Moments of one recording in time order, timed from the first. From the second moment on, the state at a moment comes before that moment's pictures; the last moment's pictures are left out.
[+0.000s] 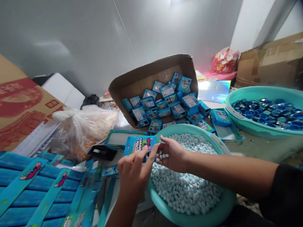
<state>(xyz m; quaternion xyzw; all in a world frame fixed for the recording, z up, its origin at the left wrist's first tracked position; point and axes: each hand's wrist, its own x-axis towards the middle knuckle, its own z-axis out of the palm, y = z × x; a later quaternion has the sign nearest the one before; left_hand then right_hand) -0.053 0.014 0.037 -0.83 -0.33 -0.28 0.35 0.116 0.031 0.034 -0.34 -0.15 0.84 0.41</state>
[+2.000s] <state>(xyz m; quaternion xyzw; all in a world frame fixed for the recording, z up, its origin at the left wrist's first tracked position) -0.134 -0.024 -0.070 -0.54 -0.57 -0.62 -0.01 0.149 0.026 0.037 -0.37 -0.89 0.29 -0.01</state>
